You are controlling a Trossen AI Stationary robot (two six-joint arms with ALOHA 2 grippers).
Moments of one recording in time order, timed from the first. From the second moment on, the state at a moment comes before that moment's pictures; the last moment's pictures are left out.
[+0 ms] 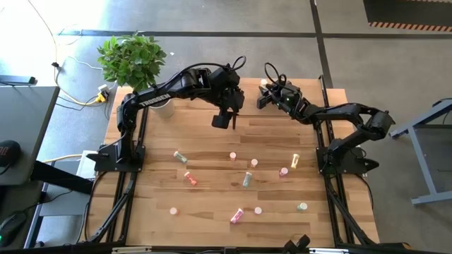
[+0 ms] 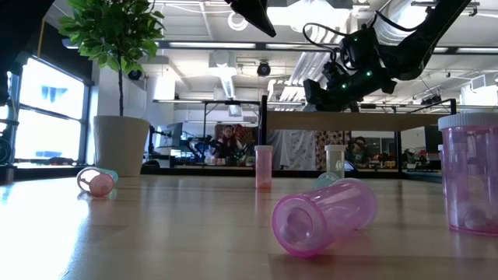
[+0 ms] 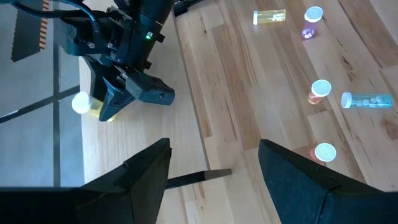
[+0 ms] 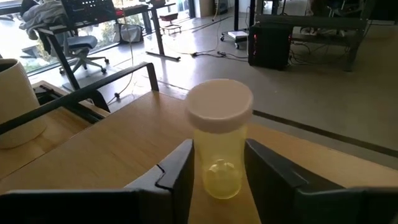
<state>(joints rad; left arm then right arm) 0.36 1.94 2.22 -1.15 0.01 0.58 -0.63 1.47 0.62 0.63 0.27 0.15</state>
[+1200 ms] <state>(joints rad) 0.36 1.94 2.22 -1.15 0.01 0.58 -0.62 1.35 0.62 0.55 0.29 0.15</state>
